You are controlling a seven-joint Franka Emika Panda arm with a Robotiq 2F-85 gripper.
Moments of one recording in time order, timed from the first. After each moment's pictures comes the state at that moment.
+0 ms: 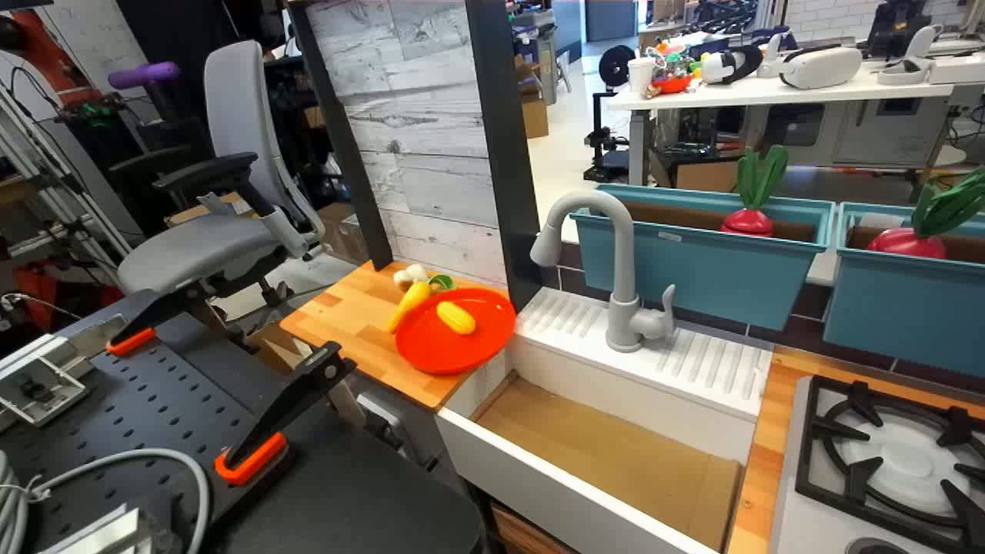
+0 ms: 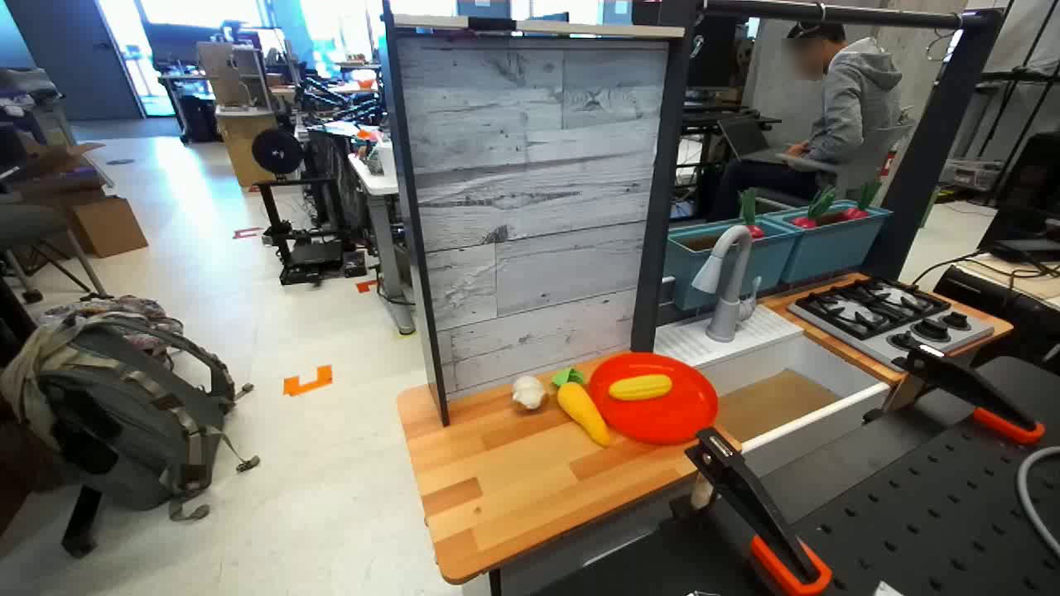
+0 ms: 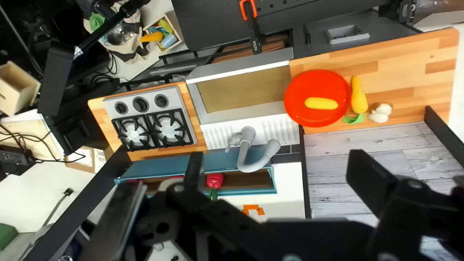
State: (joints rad) arm -0.13 -0.87 0.09 -2.52 -0.19 1.83 0.18
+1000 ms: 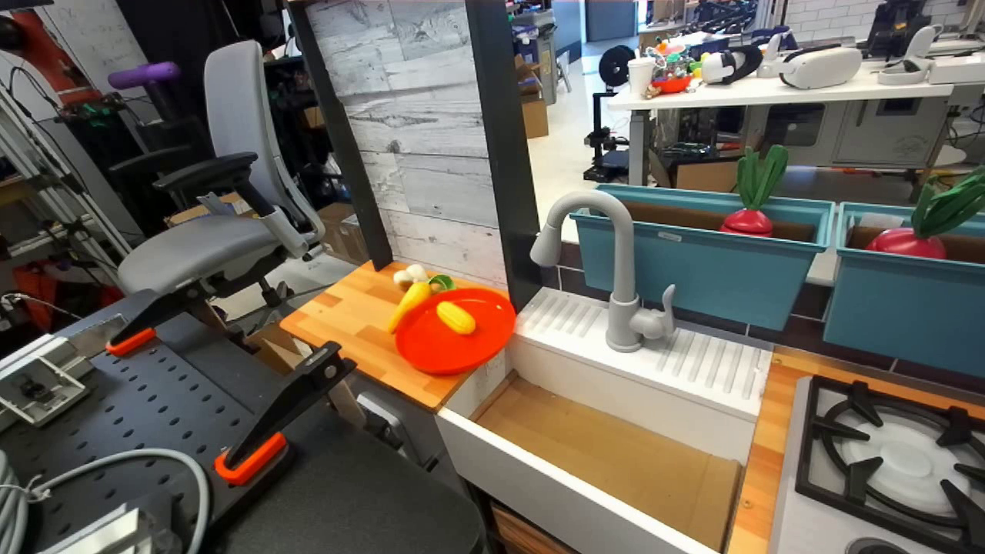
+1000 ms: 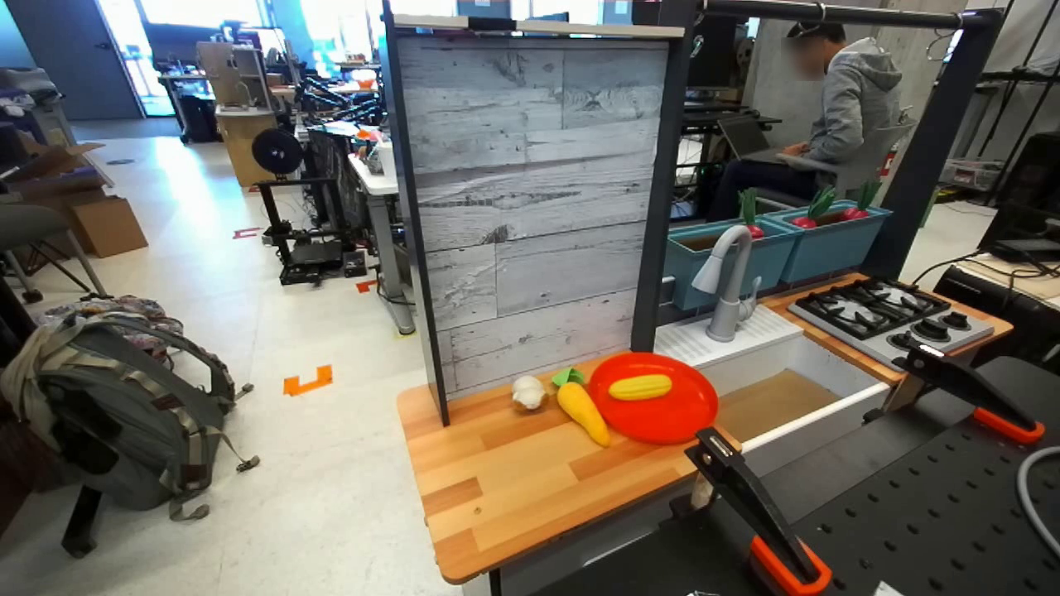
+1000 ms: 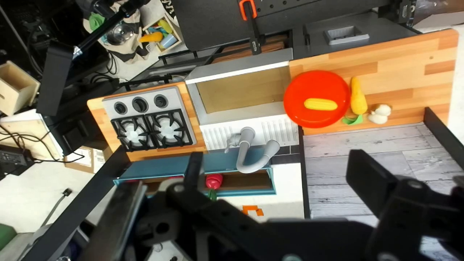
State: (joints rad) arm -0.12 -0.87 0.09 -2.52 -0.19 1.83 0.17
